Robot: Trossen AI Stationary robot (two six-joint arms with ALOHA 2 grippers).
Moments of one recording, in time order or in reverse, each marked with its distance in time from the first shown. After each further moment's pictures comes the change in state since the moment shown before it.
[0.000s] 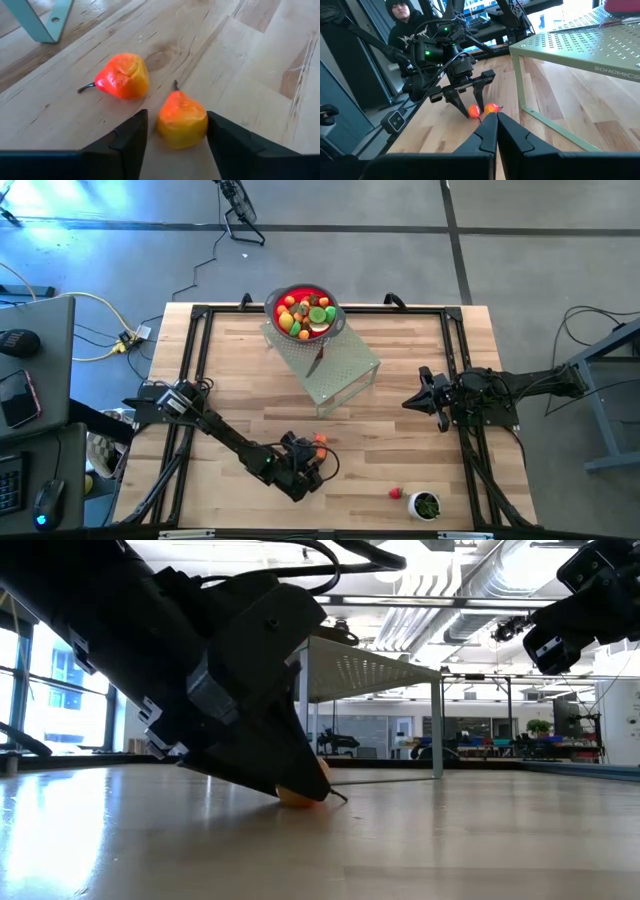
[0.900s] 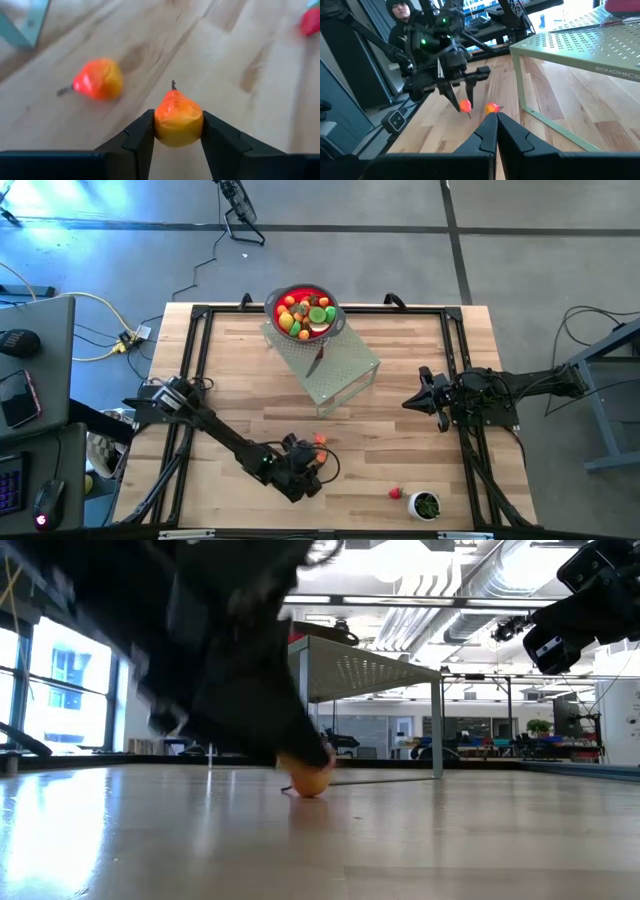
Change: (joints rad) left arm -0.003 -0.050 0.000 0.009 0.067 0.034; right arm 0.000 0.000 0.000 -0.001 -0.003 0.000
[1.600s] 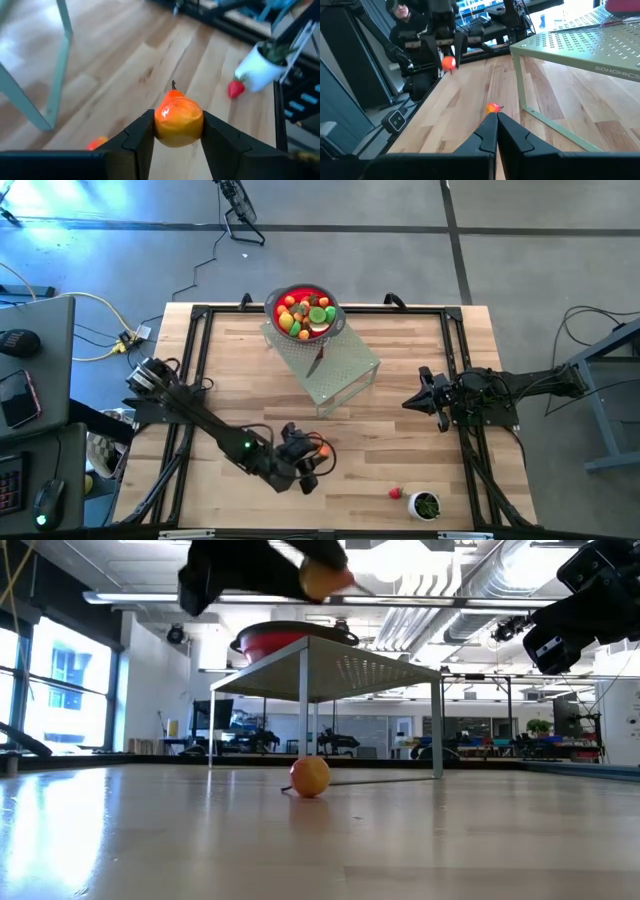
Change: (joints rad) left arm 0.001 -0.248 0.000 0.001 -0.039 0.180; right arm 0.000 0.000 0.000 0.000 0.000 0.000
